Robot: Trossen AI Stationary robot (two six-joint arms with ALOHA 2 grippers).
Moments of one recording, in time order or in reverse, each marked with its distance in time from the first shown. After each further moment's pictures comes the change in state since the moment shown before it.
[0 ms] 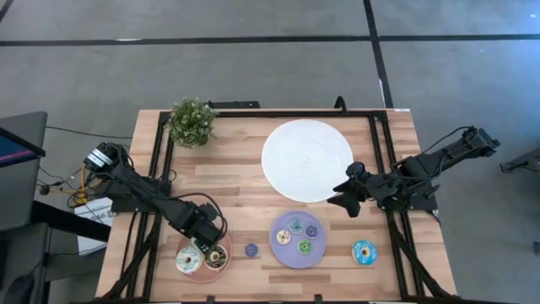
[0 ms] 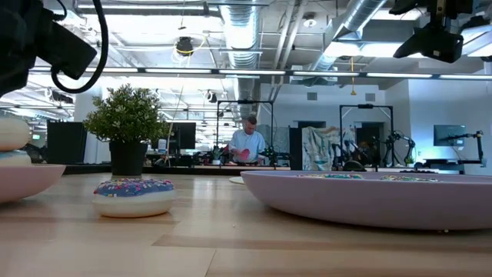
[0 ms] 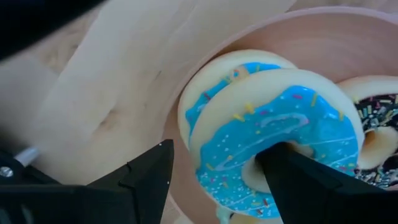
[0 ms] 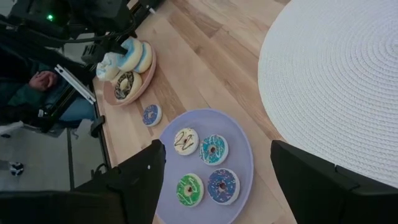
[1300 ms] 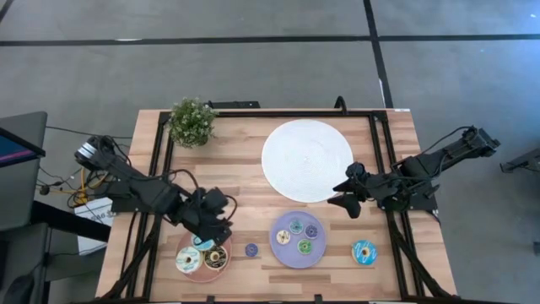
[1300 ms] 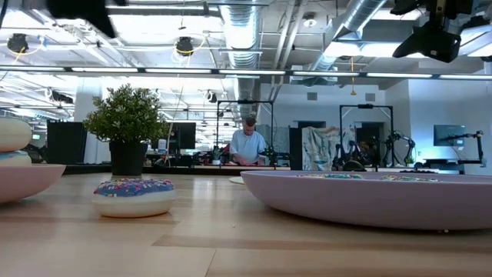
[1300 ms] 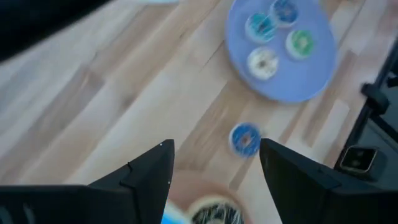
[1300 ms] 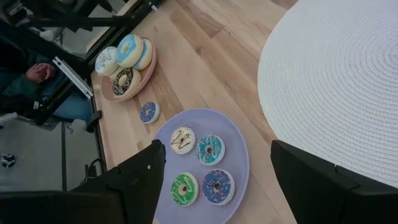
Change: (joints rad) left arm 0.033 -0.143 0.255 0.101 -0.428 0.178; right arm 0.000 0.000 0.000 0.000 0.000 -0.054
